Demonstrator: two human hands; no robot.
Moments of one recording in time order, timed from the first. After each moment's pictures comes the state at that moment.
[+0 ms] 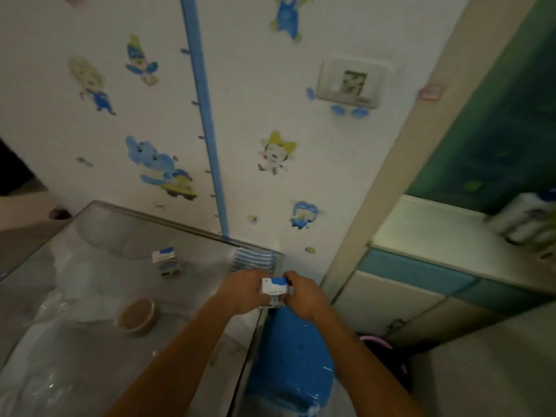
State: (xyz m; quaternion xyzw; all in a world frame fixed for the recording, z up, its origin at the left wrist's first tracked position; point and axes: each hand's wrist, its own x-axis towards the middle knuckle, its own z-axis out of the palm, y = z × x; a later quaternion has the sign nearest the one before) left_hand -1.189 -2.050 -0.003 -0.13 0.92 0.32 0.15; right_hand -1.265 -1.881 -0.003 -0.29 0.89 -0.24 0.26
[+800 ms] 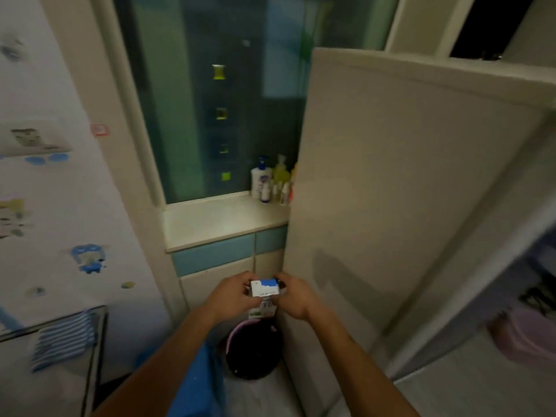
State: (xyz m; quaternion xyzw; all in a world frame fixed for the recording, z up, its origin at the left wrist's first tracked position) left_hand -1.213 -1.637 0.084 0.17 0.88 0.42 0.14; right_hand -1.166 -1.444 0.126 0.02 0.94 -0.33 0.11
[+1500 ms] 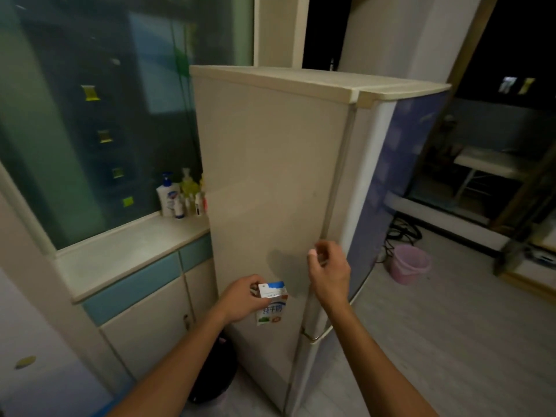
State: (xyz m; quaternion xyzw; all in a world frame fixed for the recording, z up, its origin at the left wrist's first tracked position) left_hand -1.158 -1.518 0.112 0.36 0.82 0.39 0.21; right_hand -1.020 -1.357 0.187 0.32 0.79 -0.34 -0.40
